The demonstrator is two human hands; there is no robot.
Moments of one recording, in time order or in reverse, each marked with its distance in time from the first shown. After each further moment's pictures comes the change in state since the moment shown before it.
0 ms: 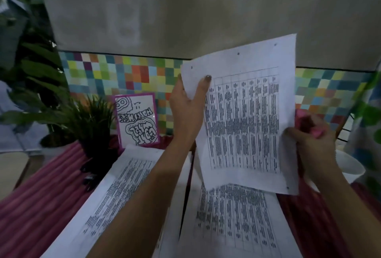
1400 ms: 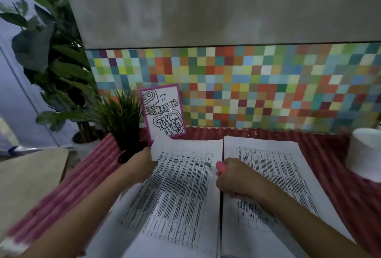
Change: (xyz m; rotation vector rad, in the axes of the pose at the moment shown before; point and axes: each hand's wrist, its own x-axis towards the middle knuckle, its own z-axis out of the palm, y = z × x) left_hand -0.015 -0.054 -0.225 1.398 -0.717 -0.666; right_hand -0.112 0.017 0.159 -0.653 -0.857 0.571
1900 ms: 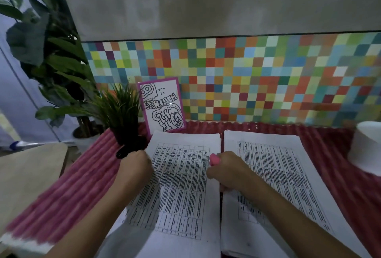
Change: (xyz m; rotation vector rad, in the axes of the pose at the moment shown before) left_hand -0.015 -0.010 0.020 0.179 0.273 -0.004; right_hand 0.013 -0.001 0.013 0.042 0.057 -0.039
